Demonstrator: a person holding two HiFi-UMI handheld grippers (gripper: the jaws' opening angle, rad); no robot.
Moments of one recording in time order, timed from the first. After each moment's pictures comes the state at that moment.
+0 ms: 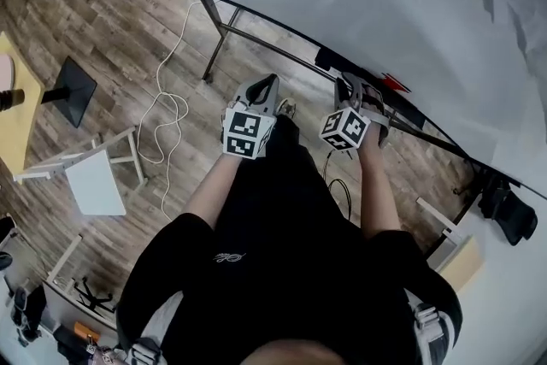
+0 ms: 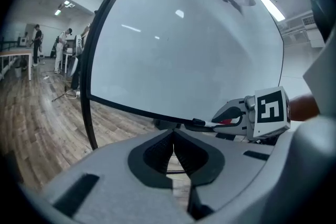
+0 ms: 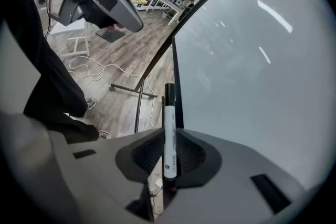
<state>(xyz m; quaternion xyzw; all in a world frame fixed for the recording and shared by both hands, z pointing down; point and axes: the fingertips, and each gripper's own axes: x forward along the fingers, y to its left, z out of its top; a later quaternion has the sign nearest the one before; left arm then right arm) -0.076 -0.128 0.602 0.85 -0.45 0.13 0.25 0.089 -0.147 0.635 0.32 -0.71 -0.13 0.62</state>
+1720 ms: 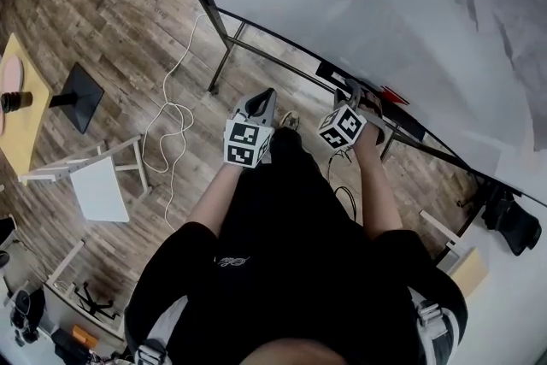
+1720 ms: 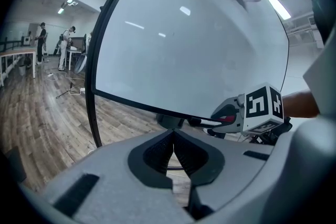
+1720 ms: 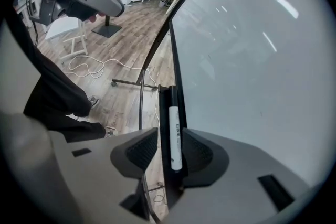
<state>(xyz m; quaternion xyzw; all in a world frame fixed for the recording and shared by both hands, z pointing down) -0.088 -0.124 0.613 0.83 -0.46 0.15 0.27 0.098 -0.160 0.657 0.32 -0.68 -0.08 0.65</state>
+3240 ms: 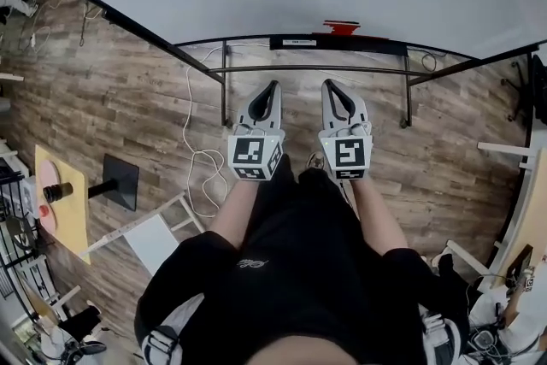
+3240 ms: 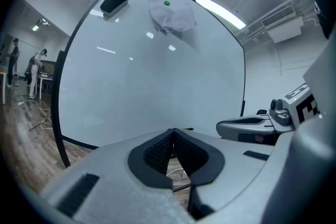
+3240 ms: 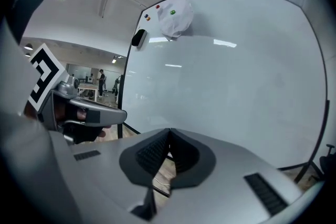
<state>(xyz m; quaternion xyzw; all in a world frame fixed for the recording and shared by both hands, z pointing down) 0.020 -0.030 0.458 0.92 -0.38 0.07 0.12 0.120 0.004 0.450 0.66 -0.73 0.04 0.14</state>
